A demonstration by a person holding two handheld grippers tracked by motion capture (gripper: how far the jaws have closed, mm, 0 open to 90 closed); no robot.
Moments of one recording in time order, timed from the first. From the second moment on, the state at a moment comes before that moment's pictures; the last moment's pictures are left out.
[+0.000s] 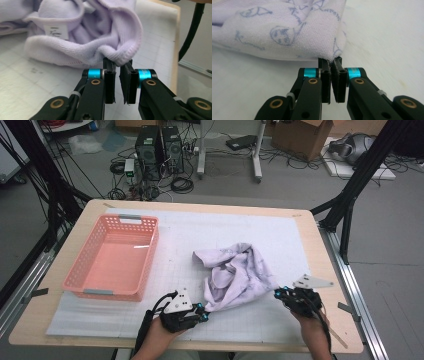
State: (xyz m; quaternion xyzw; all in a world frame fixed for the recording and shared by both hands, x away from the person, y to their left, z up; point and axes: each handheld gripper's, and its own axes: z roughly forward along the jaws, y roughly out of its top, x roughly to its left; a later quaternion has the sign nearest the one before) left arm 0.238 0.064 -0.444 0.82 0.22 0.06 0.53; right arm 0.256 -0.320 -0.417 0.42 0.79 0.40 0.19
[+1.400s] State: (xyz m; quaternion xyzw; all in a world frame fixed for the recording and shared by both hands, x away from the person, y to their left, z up) left arm 0.311 0.066 -0.417 0.82 0.29 0.11 0.48; right arm 0.256 -0.320 -0.429 0.41 0.78 0.44 0.16
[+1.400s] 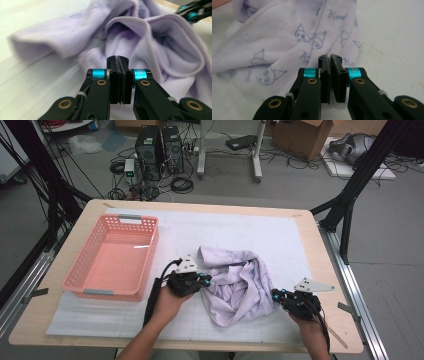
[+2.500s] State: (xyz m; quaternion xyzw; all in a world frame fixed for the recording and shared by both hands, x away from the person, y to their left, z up) left arm 0.372 0.016 -0.436 0.79 0.37 0.08 0.48; right arm 0.265 -0.329 -0.410 0.41 0.76 0.45 0.21
